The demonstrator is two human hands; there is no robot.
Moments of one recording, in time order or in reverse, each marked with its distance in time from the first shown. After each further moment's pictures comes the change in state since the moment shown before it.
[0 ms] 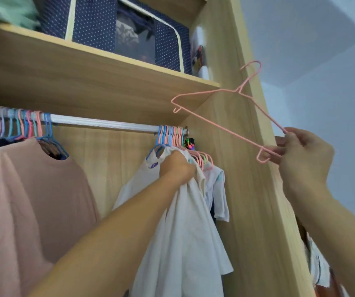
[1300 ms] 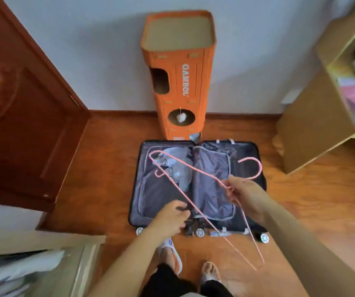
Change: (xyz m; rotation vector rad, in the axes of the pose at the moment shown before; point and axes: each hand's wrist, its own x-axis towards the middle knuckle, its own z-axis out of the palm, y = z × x) left_hand -0.878 0.237 0.448 -0.415 -1.991 -0.488; right_hand -0.252 -0.069 -0.935 -0.682 0.501 1.372
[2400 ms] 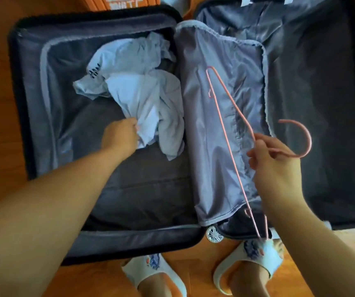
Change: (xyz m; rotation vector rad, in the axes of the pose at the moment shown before) left_hand 0.710 -0.252 -0.075 1.014 0.299 0.173; right_hand 0.485 0.363 -0.023 -0.096 0.732 -0.003
